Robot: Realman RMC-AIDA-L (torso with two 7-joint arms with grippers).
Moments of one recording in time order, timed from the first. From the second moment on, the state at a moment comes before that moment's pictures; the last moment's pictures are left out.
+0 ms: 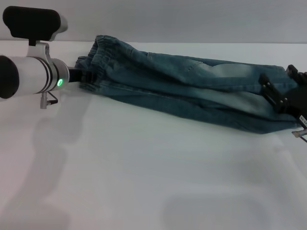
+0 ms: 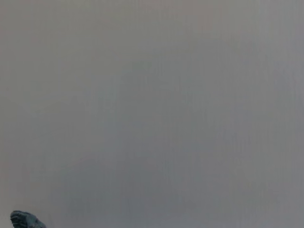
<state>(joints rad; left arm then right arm) -0.74 -2.07 -1.68 -0.64 2.67 -0.42 0.18 0.05 2.07 1.36 0.79 -0.14 0.83 -2.74</state>
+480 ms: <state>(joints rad) -0.65 -2.07 -1.62 -0.75 2.65 -0.37 0.16 0.04 2.07 1.35 0.79 -0.14 0.83 -2.71</state>
